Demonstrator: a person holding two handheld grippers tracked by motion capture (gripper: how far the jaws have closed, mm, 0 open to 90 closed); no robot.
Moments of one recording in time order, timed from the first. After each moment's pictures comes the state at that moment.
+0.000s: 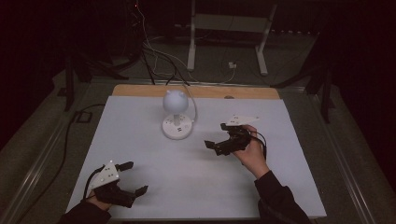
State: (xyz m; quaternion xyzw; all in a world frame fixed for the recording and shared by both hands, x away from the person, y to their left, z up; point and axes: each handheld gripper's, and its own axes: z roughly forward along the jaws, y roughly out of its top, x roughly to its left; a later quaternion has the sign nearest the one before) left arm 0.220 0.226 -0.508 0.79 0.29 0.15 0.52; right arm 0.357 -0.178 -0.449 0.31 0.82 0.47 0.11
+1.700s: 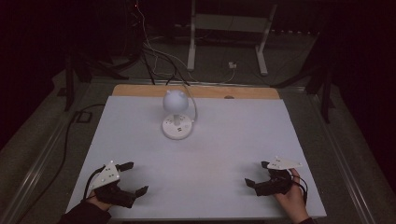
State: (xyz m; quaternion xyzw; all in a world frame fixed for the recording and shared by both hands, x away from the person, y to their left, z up) left arm 0.220 0.225 -0.508 0.79 0.29 0.15 0.52; right arm 0.258 -0.302 -0.519 0.38 0.82 0.41 0.13
